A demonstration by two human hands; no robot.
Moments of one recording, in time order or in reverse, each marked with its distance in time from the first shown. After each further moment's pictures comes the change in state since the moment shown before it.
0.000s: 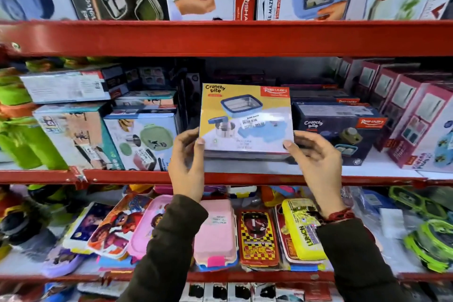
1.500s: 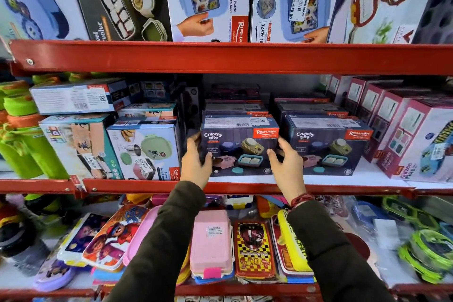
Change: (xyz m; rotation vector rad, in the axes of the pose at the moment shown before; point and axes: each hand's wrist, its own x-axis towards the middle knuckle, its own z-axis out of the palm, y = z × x) left_hand 0.038 -0.024 0.013 0.443 -0.239 -0.220; right_hand 0.020 0.016 0.042 -0.383 -0.082 0.119
